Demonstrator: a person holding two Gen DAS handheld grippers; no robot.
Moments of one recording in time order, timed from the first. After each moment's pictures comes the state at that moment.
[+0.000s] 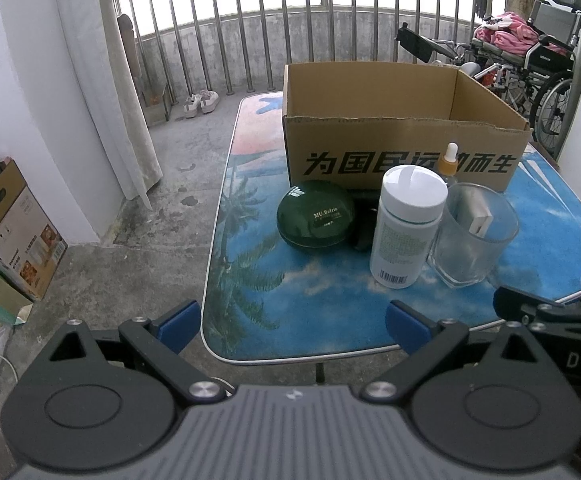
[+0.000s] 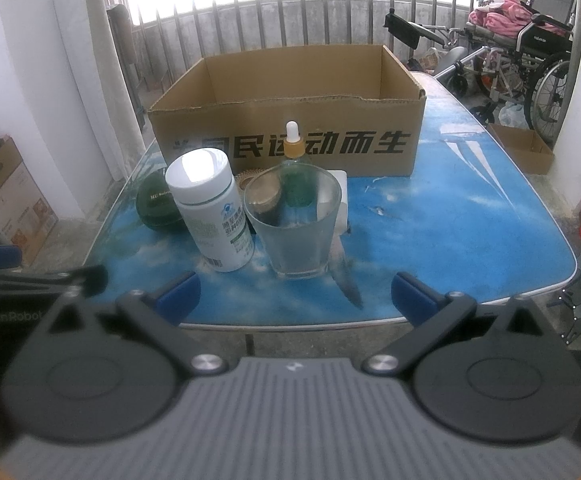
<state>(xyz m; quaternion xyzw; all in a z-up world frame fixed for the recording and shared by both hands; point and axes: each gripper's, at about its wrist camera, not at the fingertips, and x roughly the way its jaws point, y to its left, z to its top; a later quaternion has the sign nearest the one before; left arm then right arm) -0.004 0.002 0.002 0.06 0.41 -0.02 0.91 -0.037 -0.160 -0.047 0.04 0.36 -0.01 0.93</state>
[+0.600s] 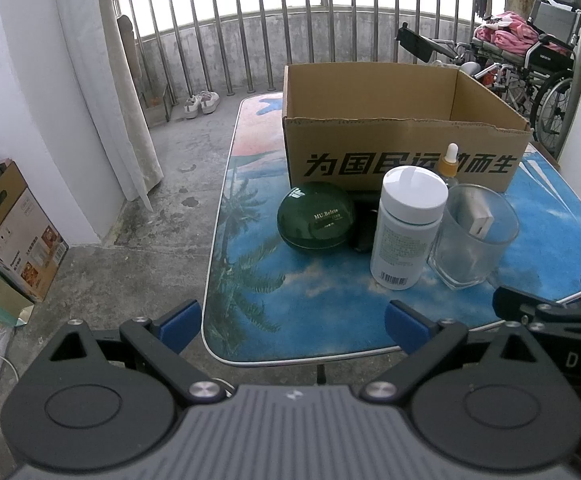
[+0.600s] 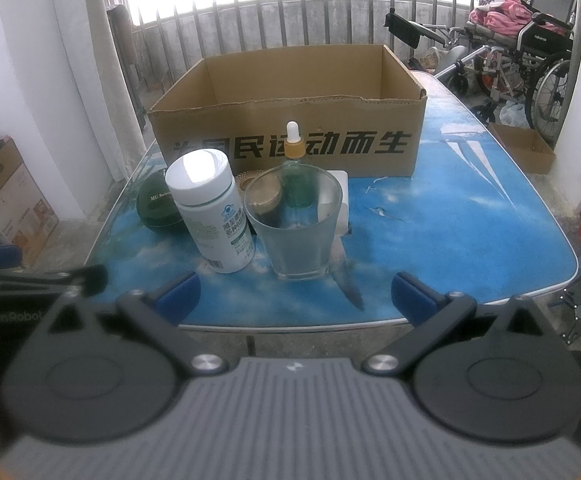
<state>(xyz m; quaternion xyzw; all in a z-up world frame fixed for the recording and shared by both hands) -0.004 0.001 0.002 0.06 0.41 -0.02 0.91 -0.037 -0.159 -0.046 0.04 0.36 -0.01 0.93</state>
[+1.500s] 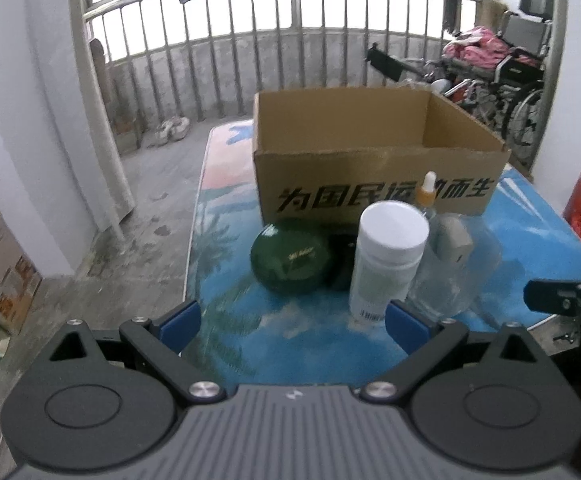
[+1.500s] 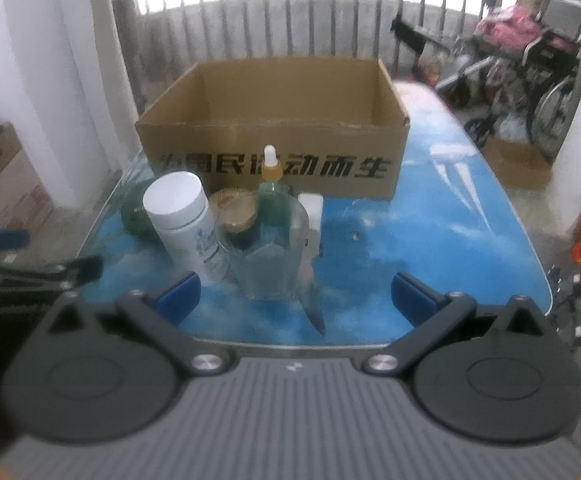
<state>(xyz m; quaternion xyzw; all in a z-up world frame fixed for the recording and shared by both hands) 0.018 -0.001 0.006 0.06 0.37 -0.08 0.92 -0.019 -0.185 -0.017 0.02 0.38 0.00 0.92</state>
